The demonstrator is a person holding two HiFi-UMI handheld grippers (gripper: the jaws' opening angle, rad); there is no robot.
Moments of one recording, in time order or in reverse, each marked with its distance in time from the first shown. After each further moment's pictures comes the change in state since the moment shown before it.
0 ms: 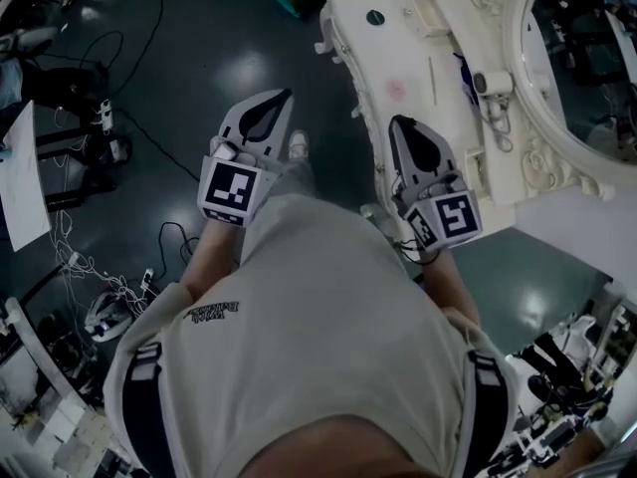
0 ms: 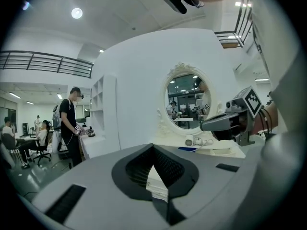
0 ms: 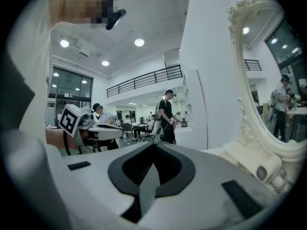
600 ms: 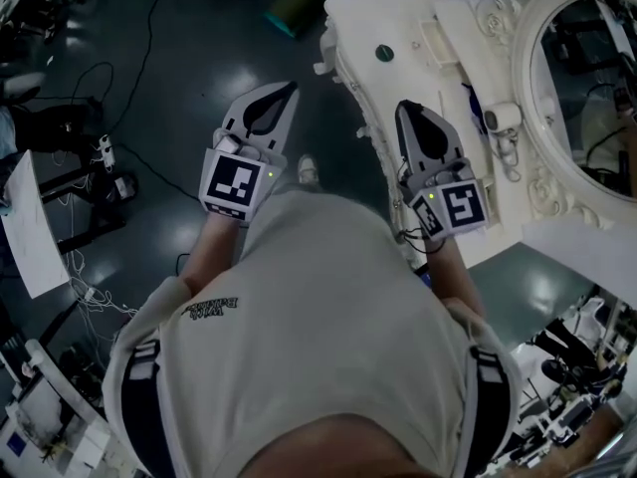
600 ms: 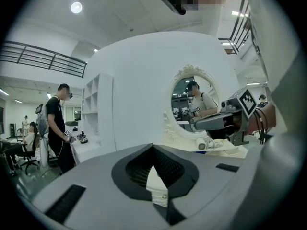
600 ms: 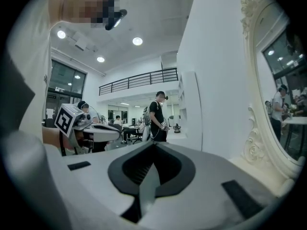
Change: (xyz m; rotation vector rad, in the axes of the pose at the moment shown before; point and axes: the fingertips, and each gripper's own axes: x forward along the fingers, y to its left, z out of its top) left arm 0.091 0.127 0.026 0.021 -0.051 -0.111; right arm 0.142 -0.048 0.059 -0.040 -0.036 -0.104
